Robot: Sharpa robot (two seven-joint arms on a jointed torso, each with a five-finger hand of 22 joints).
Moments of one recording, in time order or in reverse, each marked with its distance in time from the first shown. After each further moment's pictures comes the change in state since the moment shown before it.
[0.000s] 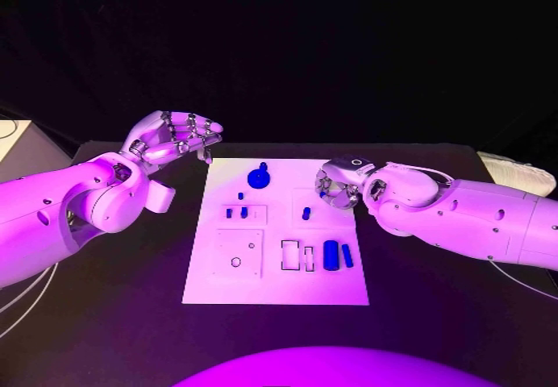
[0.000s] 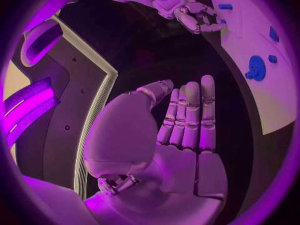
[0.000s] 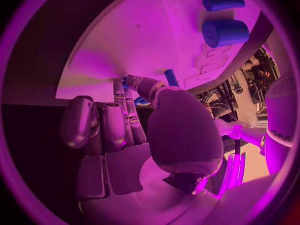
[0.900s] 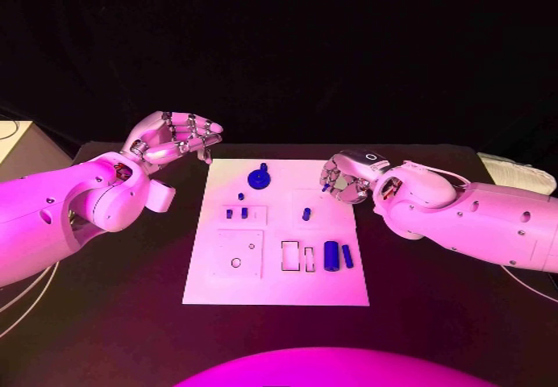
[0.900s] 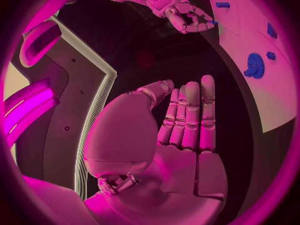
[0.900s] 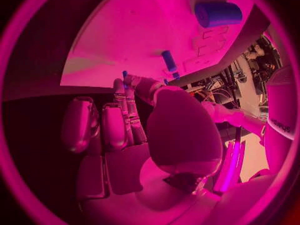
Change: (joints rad) left arm 0.000 0.004 0.000 -0.017 -0.003 0.000 -0.002; left_hand 0.005 0.003 0.000 -0.006 0.000 0.000 0.000 0.000 -0.004 0.000 0.000 -0.005 -0.006 0.000 0.000 -0.005 -0.002 0.000 0.000 0.000 0.000 0.000; right arm 0.010 -0.076 0.013 0.097 0.058 -0.118 -0.020; right_hand 0.013 0.028 0.015 -0.016 -0.037 0.009 -0.006 0.028 0.014 0.024 -0.004 0.009 0.008 -0.003 -0.010 0.012 0.002 0.000 0.007 -0.007 0.026 0.031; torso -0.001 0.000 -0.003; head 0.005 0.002
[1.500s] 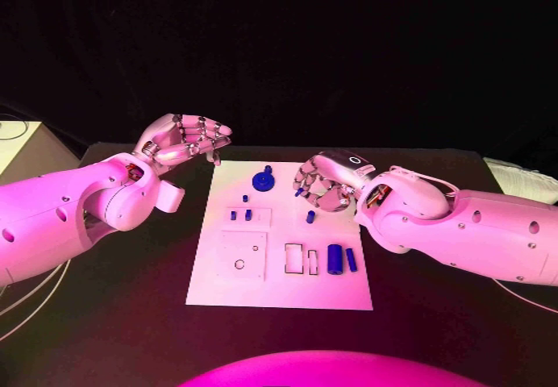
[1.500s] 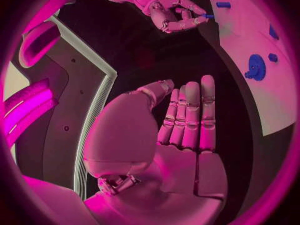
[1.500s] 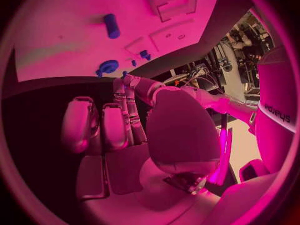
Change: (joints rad) left arm -0.004 0.021 0.000 -0.016 0.001 0.000 0.001; left_hand 0.002 -0.002 0.000 0.000 0.000 -0.004 0.004 0.000 -0.001 0.000 0.000 -0.004 -0.002 0.000 0.000 0.000 0.000 0.000 0.000 0.000 0.000 0.001; right arm 0.015 0.033 0.003 0.157 0.044 -0.053 0.005; right_hand 0.007 0.006 0.002 -0.003 -0.004 -0.004 -0.002 -0.002 0.000 0.006 -0.002 0.000 0.001 0.004 -0.004 0.000 0.001 0.000 0.000 0.000 0.000 0.003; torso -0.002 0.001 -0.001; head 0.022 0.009
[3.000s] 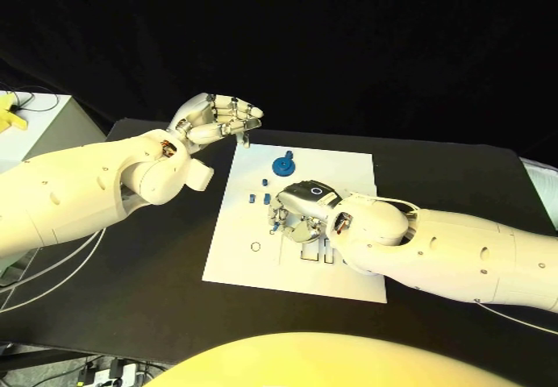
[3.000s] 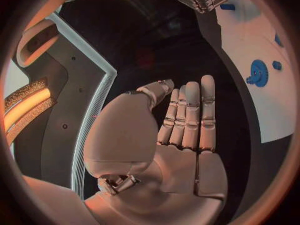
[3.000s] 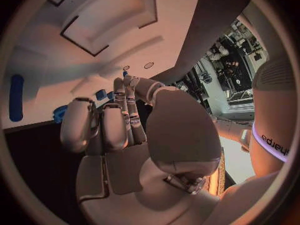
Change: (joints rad) left arm -0.001 0.026 -0.002 -0.007 0.018 0.000 -0.010; left_hand 0.000 0.000 -0.003 -0.003 0.000 0.000 0.000 0.000 -0.001 0.000 0.000 0.000 -0.002 0.000 0.000 0.000 -0.001 0.000 0.000 0.000 0.000 0.000; right arm -0.086 0.214 -0.040 -0.065 -0.099 0.153 -0.010; right_hand 0.000 -0.001 0.001 -0.004 0.002 -0.001 -0.001 0.002 0.001 0.009 -0.002 -0.003 0.000 0.000 0.000 0.000 -0.009 0.000 0.000 0.000 0.000 -0.005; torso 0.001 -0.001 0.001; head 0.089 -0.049
